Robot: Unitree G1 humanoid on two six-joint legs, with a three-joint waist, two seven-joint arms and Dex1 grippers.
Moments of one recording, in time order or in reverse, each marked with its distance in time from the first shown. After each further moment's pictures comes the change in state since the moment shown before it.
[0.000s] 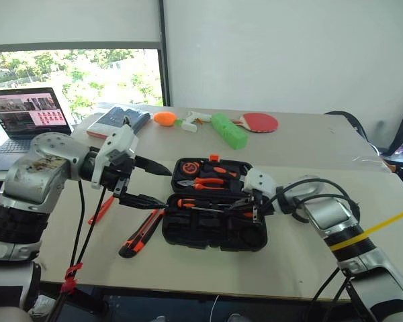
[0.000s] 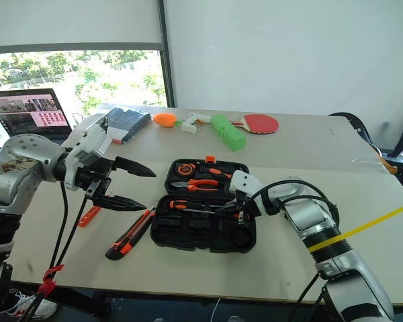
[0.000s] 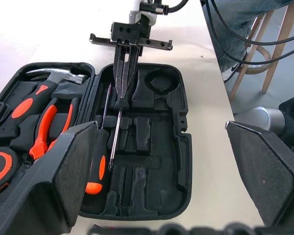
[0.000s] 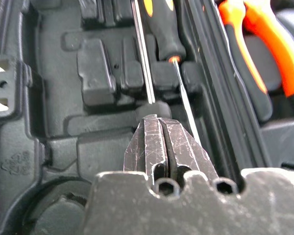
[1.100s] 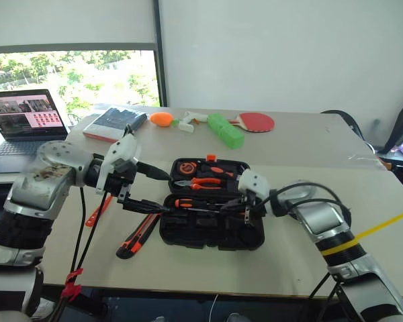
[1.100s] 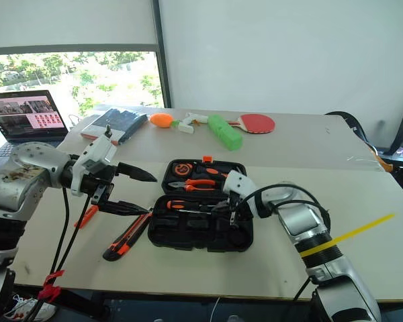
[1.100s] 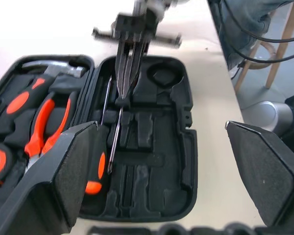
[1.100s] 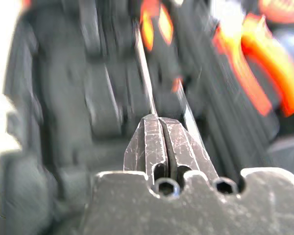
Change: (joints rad) left arm 0.137 0.008 0.014 -0.012 0.045 -0.022 0.090; right arm 0.042 0.045 -0.197 -0.271 0.142 0.217 -0.061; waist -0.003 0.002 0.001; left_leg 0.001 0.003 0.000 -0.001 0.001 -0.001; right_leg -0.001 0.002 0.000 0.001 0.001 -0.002
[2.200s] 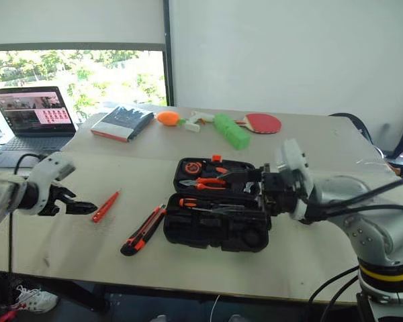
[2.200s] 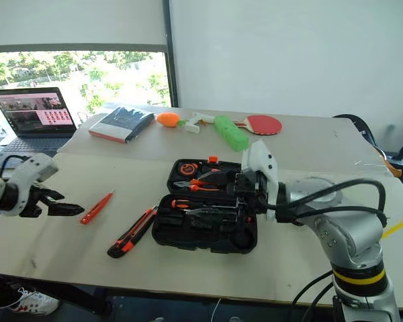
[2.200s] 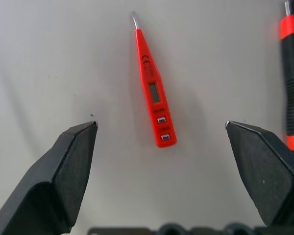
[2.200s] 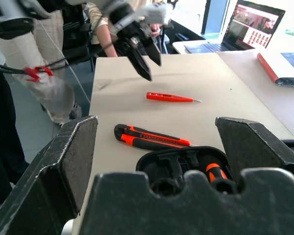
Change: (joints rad) left arm -0.056 0.234 -0.124 0.263 0.227 0.523 0.343; right arm 0.138 -0.060 -0.197 -0.538 0.549 0.272 -0.264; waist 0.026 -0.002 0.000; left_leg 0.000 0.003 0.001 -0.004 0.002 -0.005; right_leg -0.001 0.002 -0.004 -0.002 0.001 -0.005
